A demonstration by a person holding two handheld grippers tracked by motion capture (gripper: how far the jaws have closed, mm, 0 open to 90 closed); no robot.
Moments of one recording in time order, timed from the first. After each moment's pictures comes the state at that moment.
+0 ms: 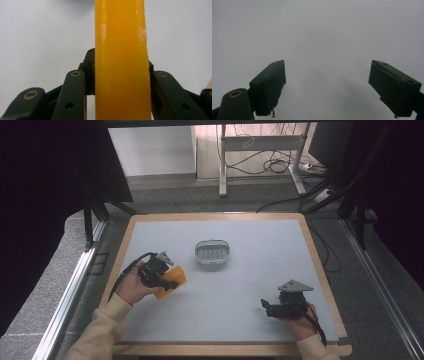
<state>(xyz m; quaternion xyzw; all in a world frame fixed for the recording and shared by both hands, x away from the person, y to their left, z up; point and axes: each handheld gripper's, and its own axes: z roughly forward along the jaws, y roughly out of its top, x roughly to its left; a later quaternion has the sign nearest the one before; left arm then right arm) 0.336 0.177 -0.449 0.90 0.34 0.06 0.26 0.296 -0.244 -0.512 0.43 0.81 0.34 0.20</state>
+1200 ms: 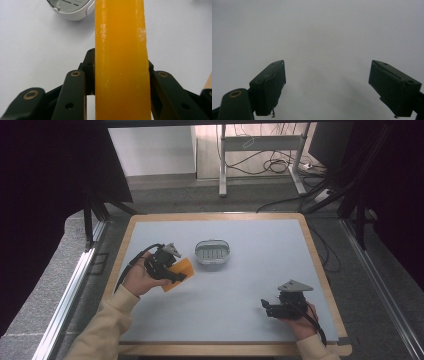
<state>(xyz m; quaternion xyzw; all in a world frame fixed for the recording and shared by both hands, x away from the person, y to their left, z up) 0.348 0.158 -0.425 0.91 0.32 0.07 0.27 0.296 -0.245 -0.513 0.43 0.81 0.34 0.20</state>
